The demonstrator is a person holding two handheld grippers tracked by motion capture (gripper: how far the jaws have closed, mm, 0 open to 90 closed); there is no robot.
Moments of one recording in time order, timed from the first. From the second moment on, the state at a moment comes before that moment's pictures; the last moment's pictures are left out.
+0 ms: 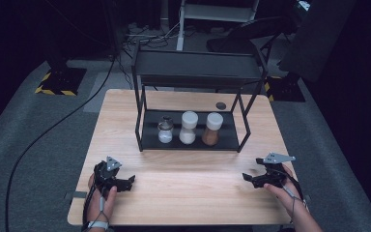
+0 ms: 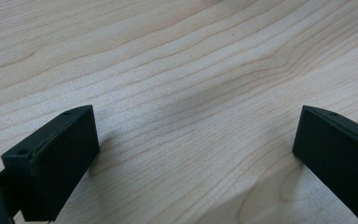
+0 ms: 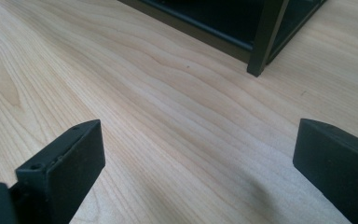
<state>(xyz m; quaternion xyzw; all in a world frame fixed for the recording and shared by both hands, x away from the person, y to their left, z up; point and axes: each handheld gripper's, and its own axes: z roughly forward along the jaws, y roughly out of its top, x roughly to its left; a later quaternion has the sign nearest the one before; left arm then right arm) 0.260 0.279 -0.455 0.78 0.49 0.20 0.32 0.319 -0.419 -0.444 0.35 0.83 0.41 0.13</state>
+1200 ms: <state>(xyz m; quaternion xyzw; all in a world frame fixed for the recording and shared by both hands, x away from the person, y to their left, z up) 0.260 0.279 -0.454 0.78 0.49 0.20 0.32 0.310 -0.405 -0.454 0.35 0.85 0.36 0.15</state>
